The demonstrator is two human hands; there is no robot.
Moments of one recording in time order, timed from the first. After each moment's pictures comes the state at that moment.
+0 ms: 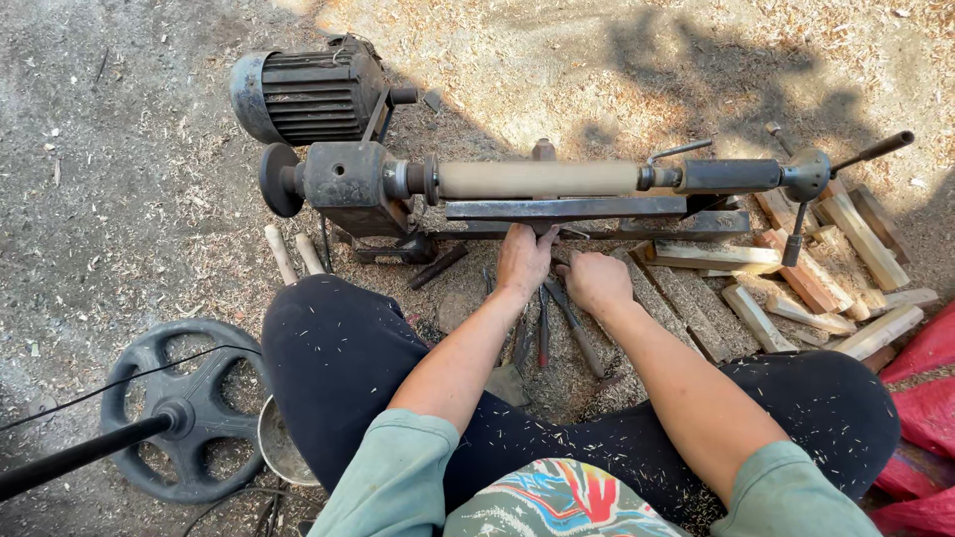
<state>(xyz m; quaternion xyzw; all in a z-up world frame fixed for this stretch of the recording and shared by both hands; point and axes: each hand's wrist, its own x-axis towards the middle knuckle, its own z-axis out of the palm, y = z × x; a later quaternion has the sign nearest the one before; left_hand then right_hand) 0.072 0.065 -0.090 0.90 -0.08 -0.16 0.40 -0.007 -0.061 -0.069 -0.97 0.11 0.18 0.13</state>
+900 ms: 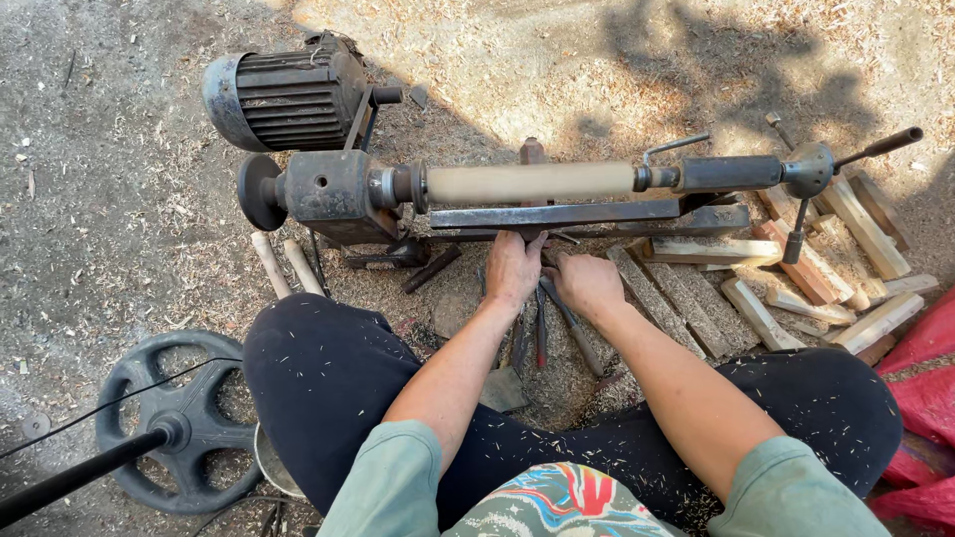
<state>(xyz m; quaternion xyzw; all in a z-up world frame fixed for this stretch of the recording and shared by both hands) 0.068 0.075 -0.081 0.89 -0.09 -0.15 0.42 -0.002 -0.056 -0.073 -0.97 0.09 0.20 0.14</state>
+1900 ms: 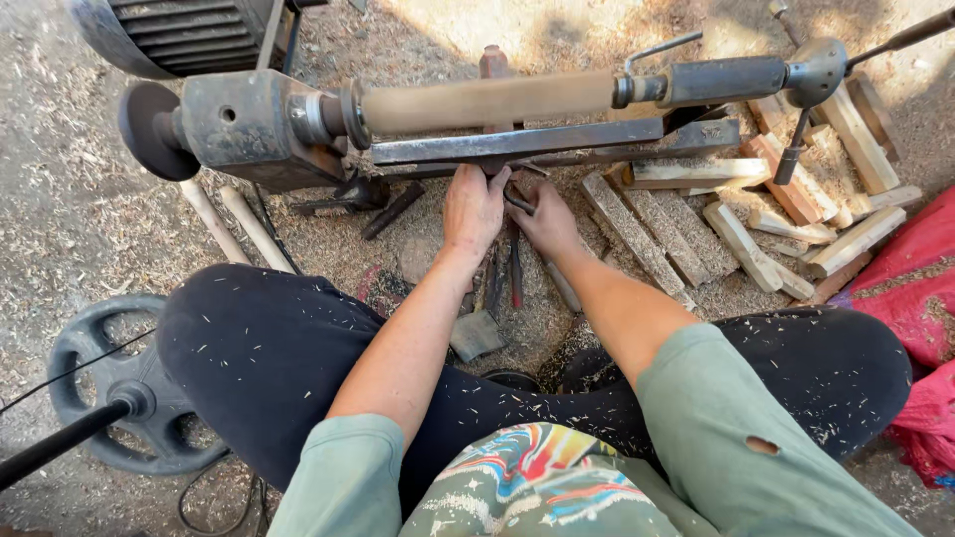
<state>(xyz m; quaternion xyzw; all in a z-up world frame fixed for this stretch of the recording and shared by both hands) 0.066 0.087 -0.083 0.90 -0.11 -0.17 0.39 -0.030 -0.046 -0.190 -0.89 0.26 0.06 0.36</state>
